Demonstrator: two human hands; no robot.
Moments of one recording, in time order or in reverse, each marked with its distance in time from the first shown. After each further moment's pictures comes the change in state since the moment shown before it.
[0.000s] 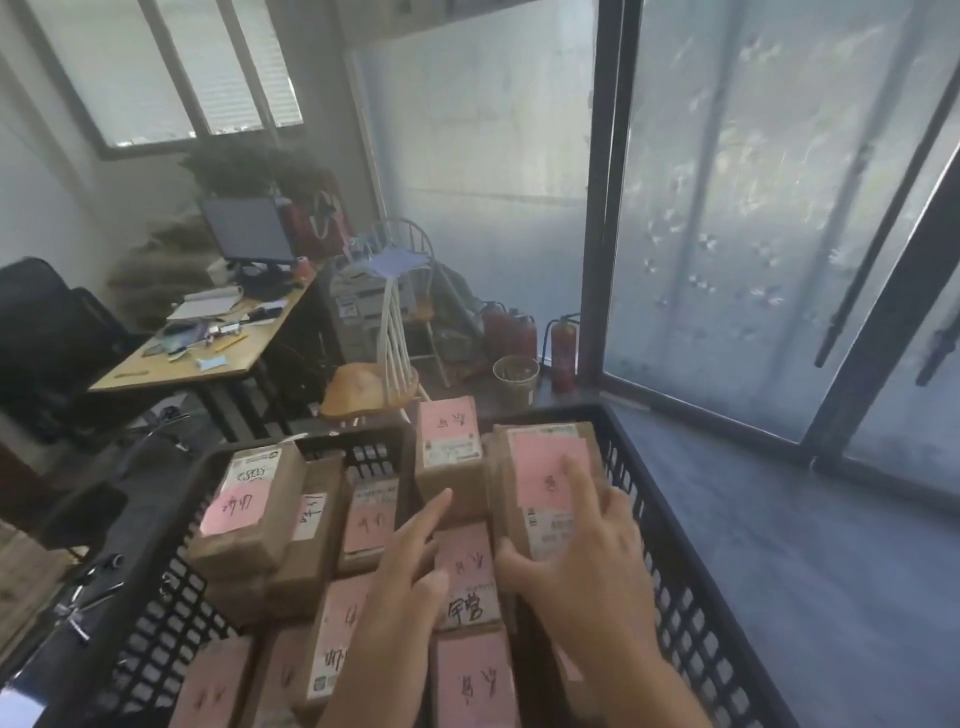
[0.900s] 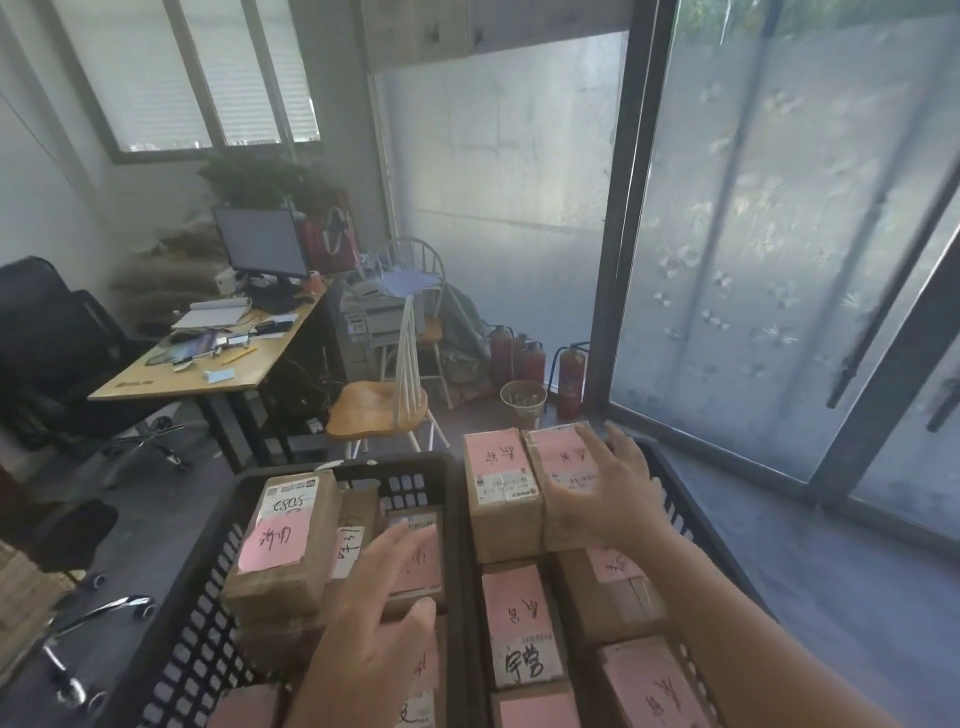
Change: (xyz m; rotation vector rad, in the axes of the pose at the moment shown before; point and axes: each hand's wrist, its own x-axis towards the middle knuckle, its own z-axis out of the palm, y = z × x) left_hand 0.011 -0.047 -0.167 0.197 0.122 0.031; right_hand 0.139 -0.020 0.031 -0.104 -0.099 -0.074
